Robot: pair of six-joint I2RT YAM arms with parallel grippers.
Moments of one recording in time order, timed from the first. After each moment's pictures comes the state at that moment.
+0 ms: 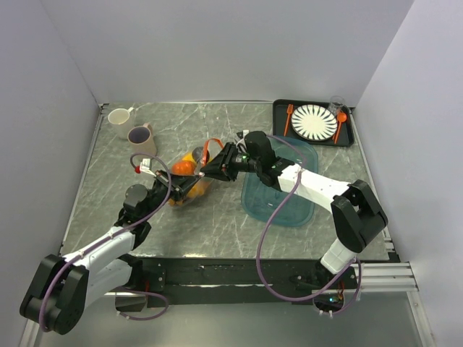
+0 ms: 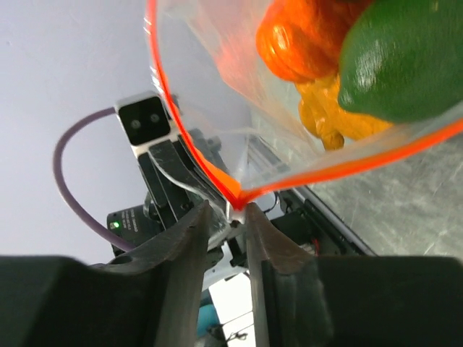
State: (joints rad) left arm -0.38 0.98 0.23 0.76 0.30 -1.43; right arm 0.67 1.62 1.09 0.13 -0.53 1.33
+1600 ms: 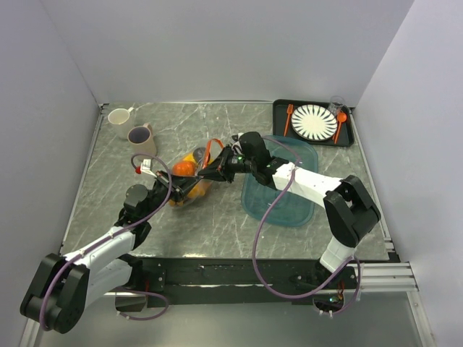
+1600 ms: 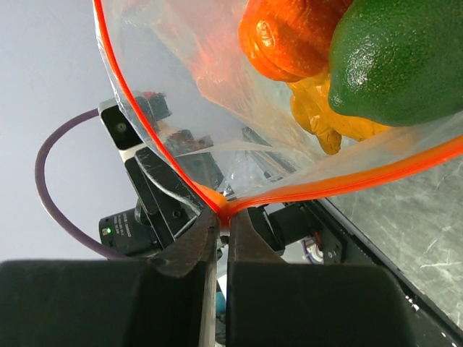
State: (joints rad) left arm -0.38 0.99 0.23 0.76 0.31 -1.43; right arm 0.68 1.69 1.12 0.12 -0.56 1.35
